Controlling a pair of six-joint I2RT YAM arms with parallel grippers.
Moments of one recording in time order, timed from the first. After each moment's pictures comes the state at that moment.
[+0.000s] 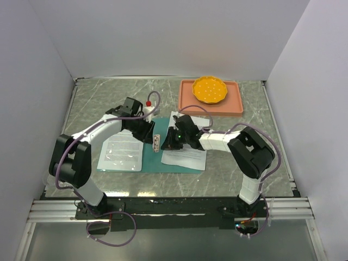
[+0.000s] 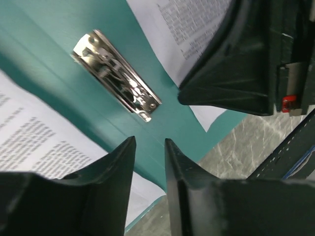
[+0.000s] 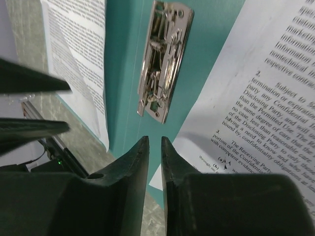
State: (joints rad) left arm -0.38 1.63 1.16 -0.61 0.48 0.14; right arm 0.70 1.81 0.97 0.10 -0.33 0.79
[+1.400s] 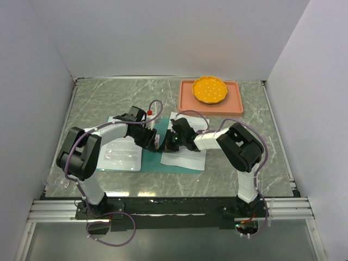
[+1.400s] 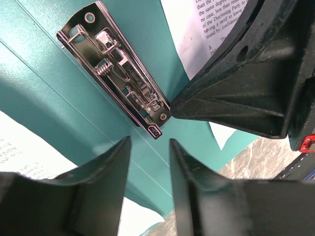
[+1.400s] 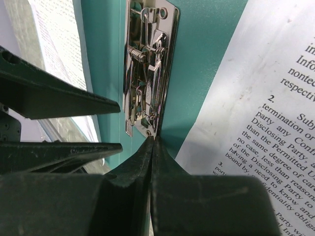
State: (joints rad) left arm -0.42 1.73 1.04 -0.47 0.45 0.03; right arm 0.72 1.95 1.00 0.21 -0.37 0.88
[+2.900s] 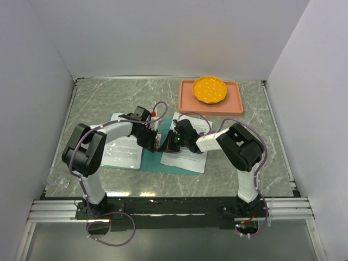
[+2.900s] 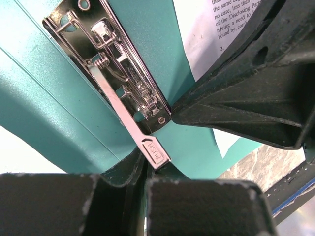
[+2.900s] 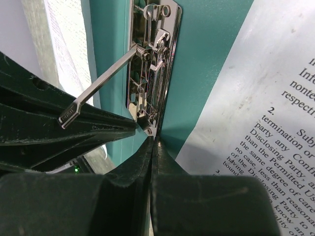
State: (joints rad) left arm -0.46 1.80 1.09 -0.51 0.40 0.03; right arm 0.70 1.96 0.93 0.33 -0.40 0.93
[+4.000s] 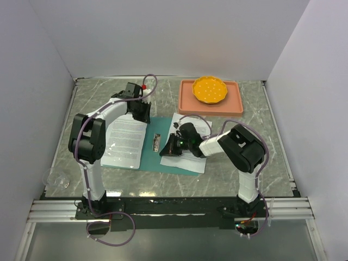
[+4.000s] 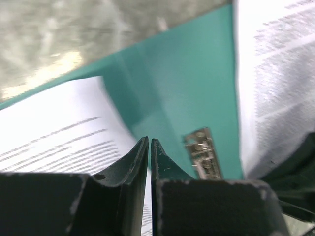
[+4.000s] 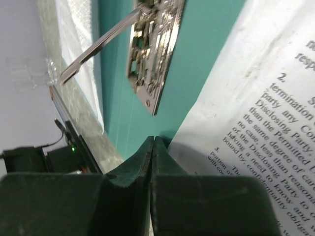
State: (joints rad) left arm -0.30 1.98 1.49 -0.54 0.36 0.03; right arm 0.69 1.93 0.83 0.46 -0.48 0.90
